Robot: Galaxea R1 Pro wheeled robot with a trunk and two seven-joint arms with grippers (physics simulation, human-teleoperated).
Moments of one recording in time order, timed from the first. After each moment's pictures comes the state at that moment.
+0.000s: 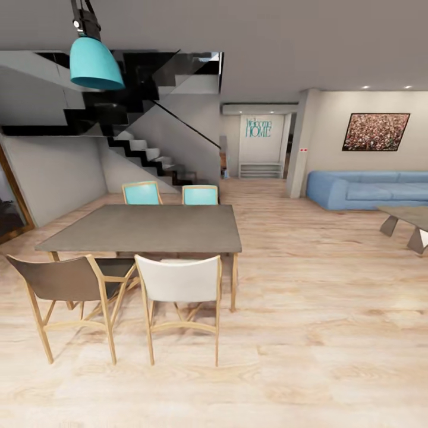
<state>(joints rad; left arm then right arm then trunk) 0.00 -0.04 0.00 -0.05 0.01 0.00 0.00 -0.01 -0.06 0.00 -0.01 -0.01 -0.09 -0.01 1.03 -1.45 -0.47</state>
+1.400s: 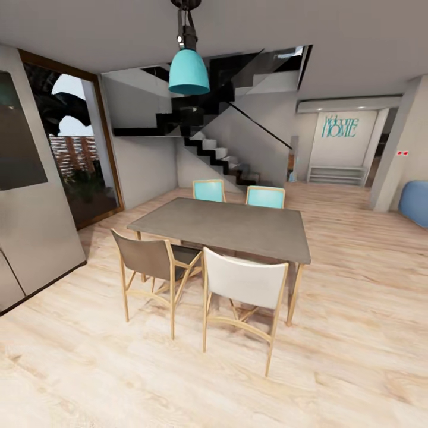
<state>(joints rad) 0.00 -0.04 0.00 -0.05 0.00 0.00 0.00 -0.01 -0.06 0.00 -0.01 -0.01 -0.19 0.00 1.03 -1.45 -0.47</state>
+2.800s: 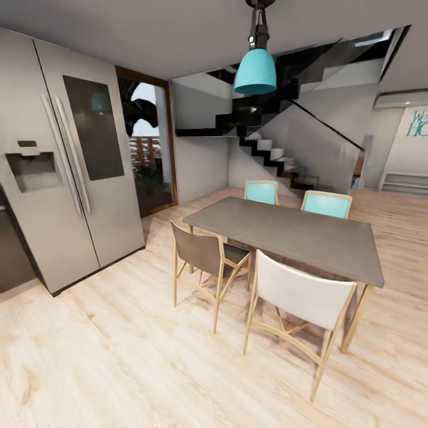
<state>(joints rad) 0.00 -0.06 0.01 -0.05 0.01 -0.01 0.00 -0.01 -0.06 0.00 -0.01 -0.01 -0.24 0.00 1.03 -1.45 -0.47</state>
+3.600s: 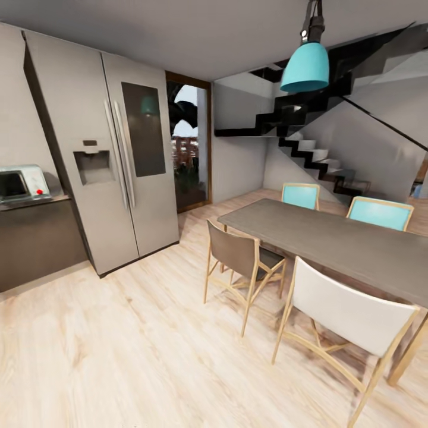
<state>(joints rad) 0.00 0.14 0.02 -0.02 0.01 0.09 0.00 -0.01 -0.19 -0.05 0.05 -0.01 -0.03 -0.07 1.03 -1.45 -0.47</state>
